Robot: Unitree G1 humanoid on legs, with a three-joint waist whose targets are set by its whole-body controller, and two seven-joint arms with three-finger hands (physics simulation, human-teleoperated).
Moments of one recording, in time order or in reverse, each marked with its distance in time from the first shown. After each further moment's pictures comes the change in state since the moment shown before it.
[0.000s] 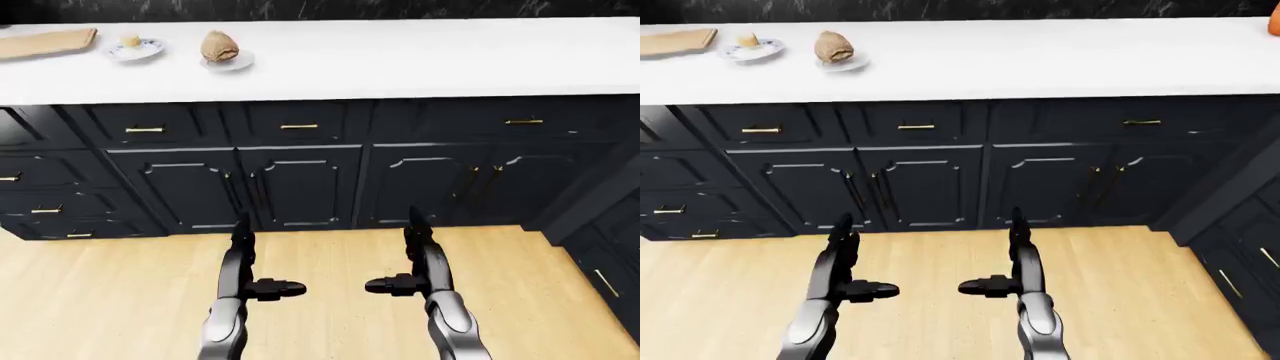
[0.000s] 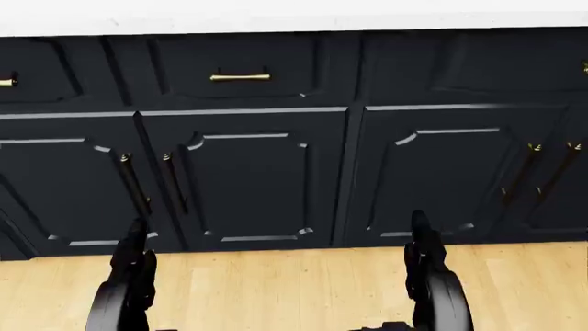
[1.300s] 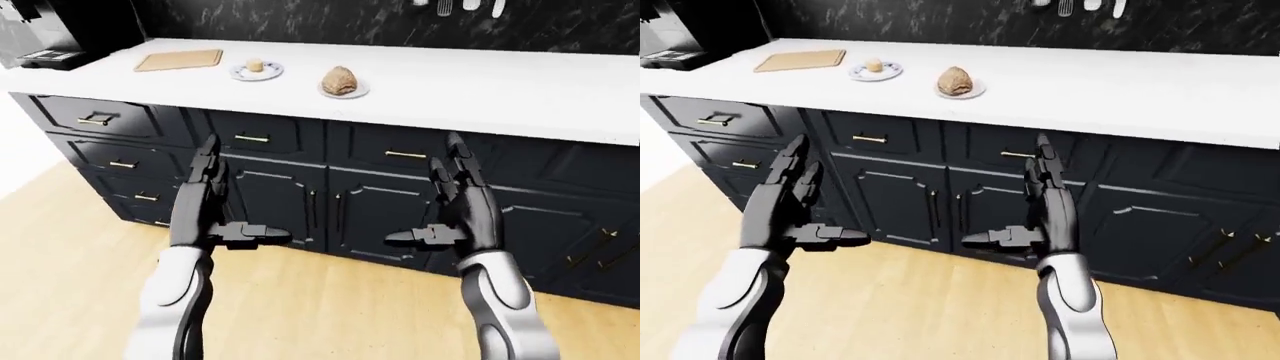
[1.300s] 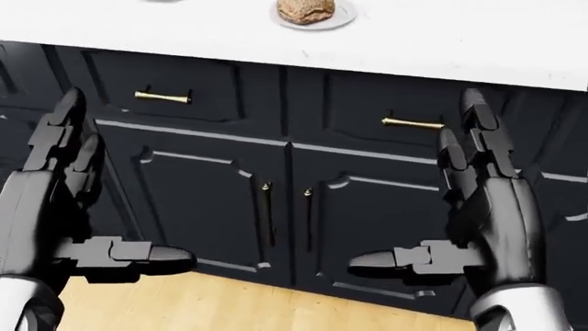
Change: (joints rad) left arm -0.203 0.069 0.090 -0.706 -0.009 0.666 -0.035; right arm -0.104 -0.031 -0.067 -0.630 0.130 0.389 -0.011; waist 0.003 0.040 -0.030
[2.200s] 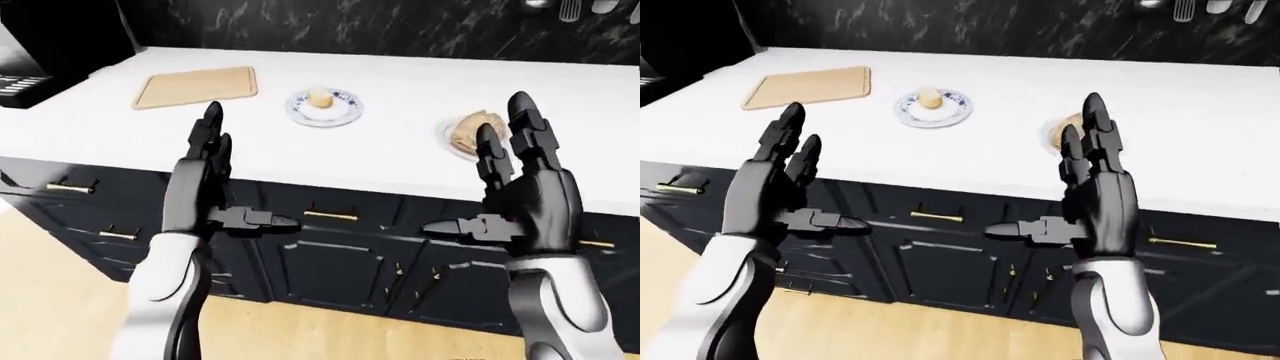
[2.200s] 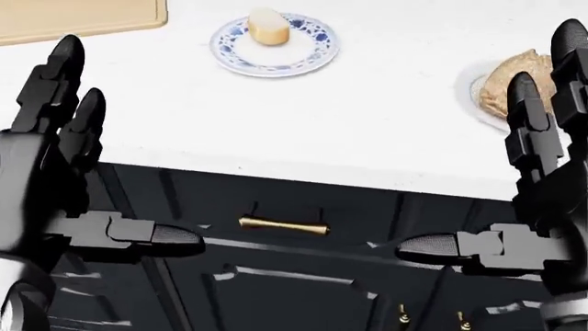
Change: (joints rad) left arm -0.109 0.022 -0.025 -0.135 0.004 0.134 -0.004; right arm -0.040 -0.047 -0.135 -0.294 0.088 0.171 -0.035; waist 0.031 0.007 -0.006
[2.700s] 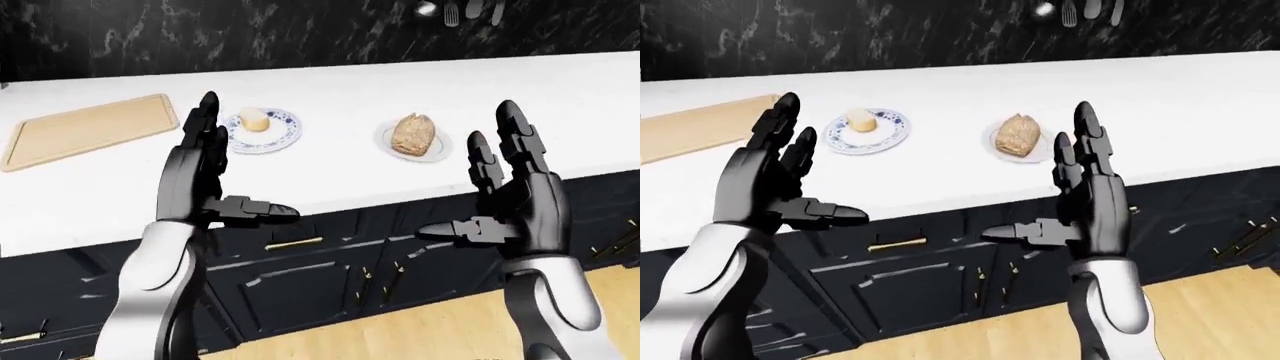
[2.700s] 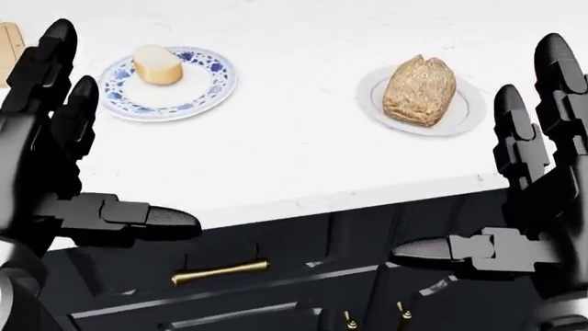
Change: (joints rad) left arm -0.088 0.019 0.018 -0.029 -0.003 0.136 0.012; right arm 0.008 -0.005 0.012 0.004 0.025 0.039 -0.015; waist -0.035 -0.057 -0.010
